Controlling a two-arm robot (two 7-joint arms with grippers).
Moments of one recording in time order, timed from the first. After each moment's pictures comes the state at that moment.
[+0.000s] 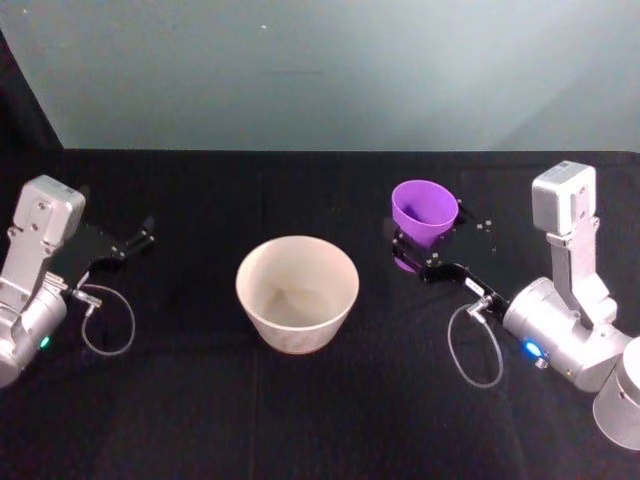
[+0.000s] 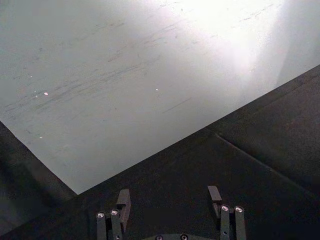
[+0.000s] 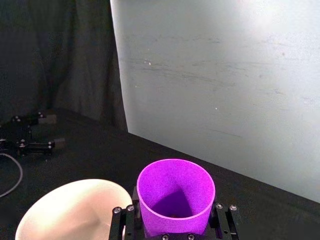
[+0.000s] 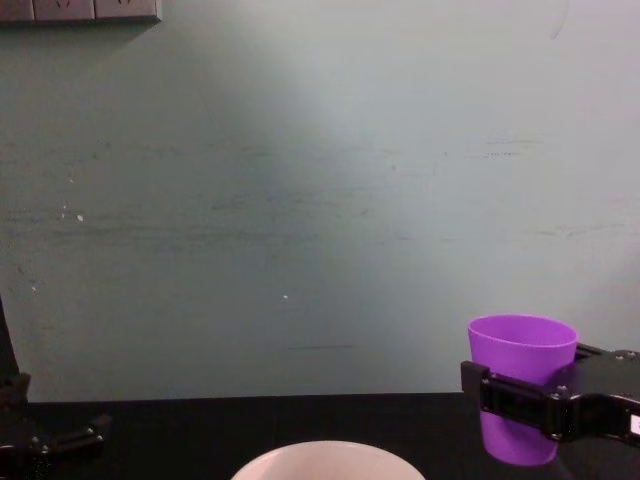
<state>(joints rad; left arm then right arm) -0.20 0.60 0.45 -1.41 -0.25 -0.12 0.03 0.08 0.38 -0.28 -1.62 0.28 -0.01 0.34</state>
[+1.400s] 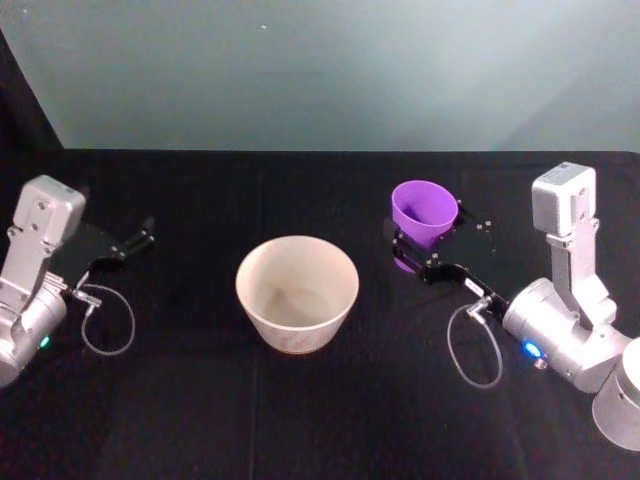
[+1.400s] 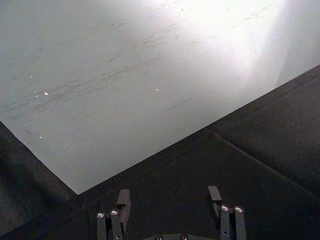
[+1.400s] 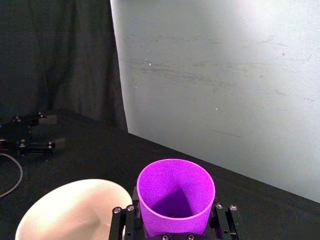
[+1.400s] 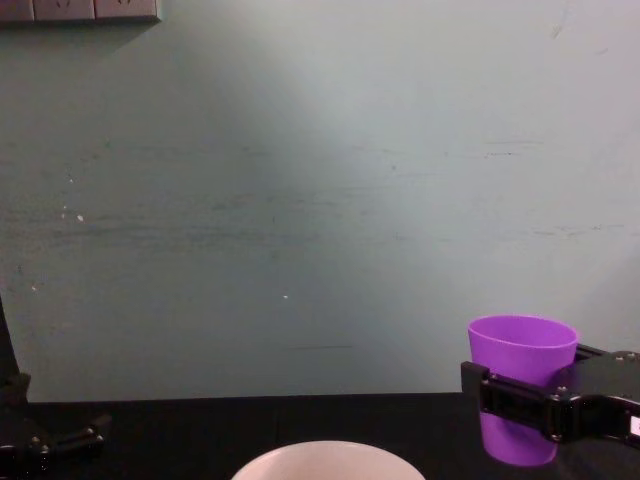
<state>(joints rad) -0.20 0.60 0.45 -1.41 -0.25 -0.12 0.03 0.08 0.38 -0.28 -1.61 0.28 -0.01 0.34</state>
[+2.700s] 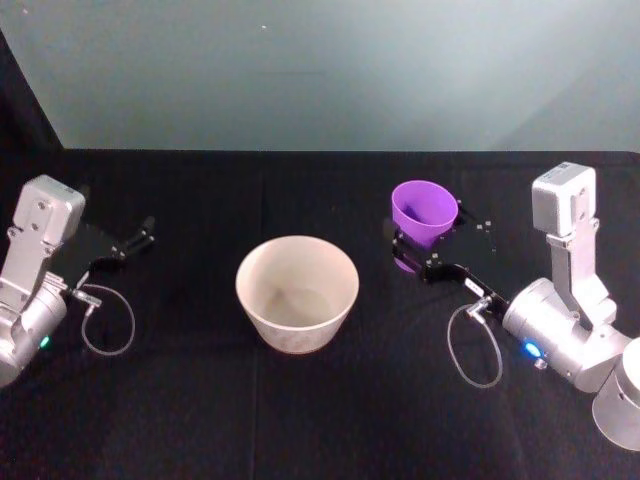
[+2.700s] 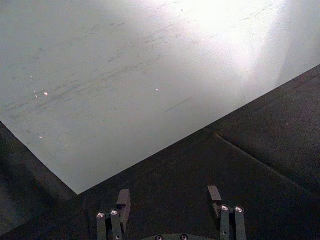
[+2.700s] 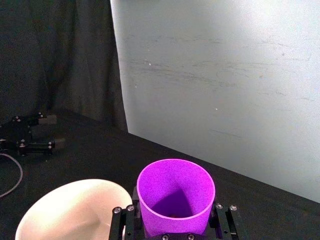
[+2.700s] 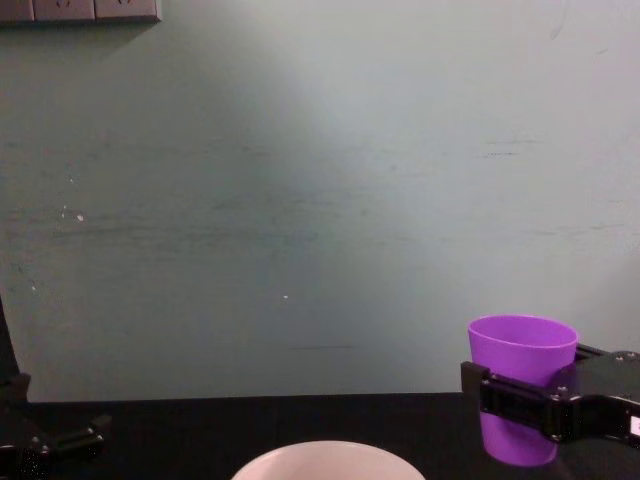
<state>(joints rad) -0.20 0.60 0.45 -1.41 -0.25 -0.12 0.03 0.08 0.38 -0.28 -1.61 0.28 -0.01 0.34</state>
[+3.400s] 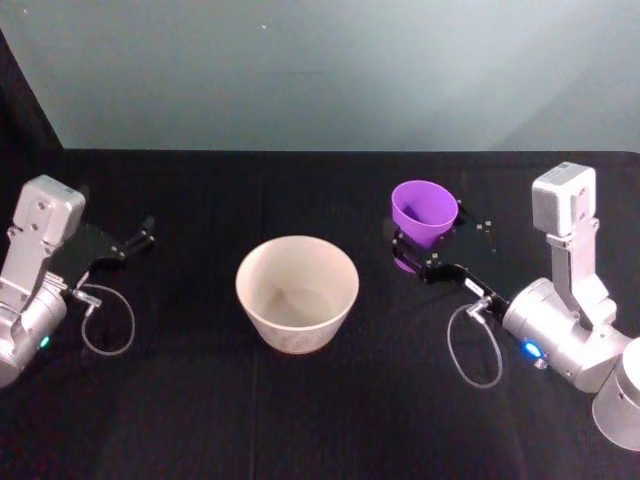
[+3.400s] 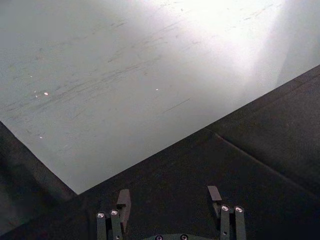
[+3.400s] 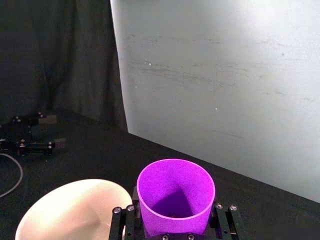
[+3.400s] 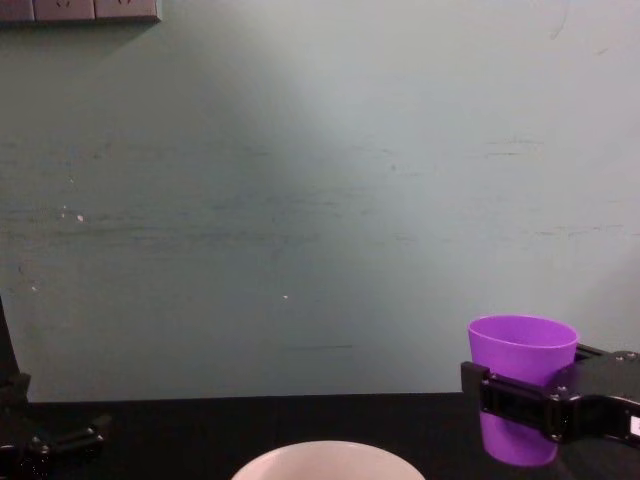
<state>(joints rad) -0.20 0.60 0.45 -1.41 -0.25 -0.12 0.03 0.08 0.38 -0.28 -1.61 0.28 -0.01 0.34</state>
